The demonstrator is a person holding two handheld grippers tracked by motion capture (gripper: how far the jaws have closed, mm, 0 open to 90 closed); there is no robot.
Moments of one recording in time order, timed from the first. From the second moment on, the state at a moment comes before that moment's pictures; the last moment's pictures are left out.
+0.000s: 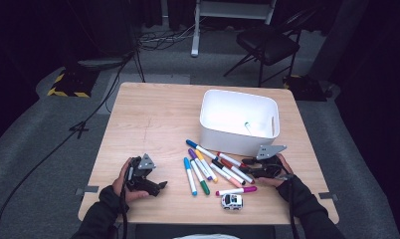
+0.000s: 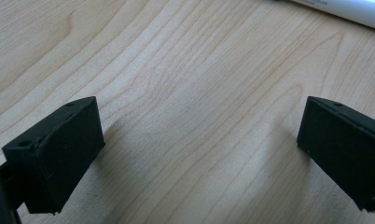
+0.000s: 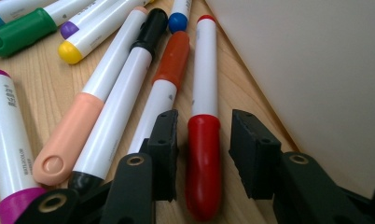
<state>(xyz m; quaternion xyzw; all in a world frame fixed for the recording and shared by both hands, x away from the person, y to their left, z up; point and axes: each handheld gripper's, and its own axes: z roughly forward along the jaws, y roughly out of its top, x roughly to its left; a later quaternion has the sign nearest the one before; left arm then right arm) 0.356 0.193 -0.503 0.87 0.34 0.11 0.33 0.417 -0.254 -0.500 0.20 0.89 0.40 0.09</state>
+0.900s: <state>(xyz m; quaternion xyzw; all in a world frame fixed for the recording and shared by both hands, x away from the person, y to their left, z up) 0.356 0.193 -0.503 0.87 0.34 0.11 0.33 0.410 -0.258 -0.492 0.17 0.89 0.42 0.09</state>
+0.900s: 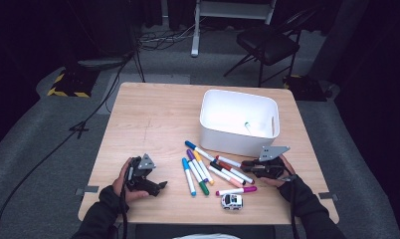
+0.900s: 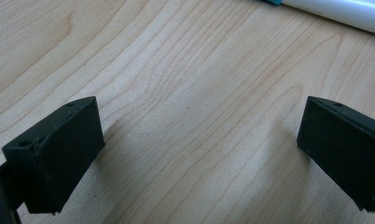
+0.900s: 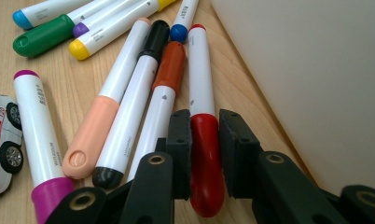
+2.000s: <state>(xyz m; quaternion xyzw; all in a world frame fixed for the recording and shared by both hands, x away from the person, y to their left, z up) 0.356 0.193 -0.504 0.87 0.34 0.11 0.33 0.392 -0.272 -0.388 0.10 0.86 0.48 0.15</state>
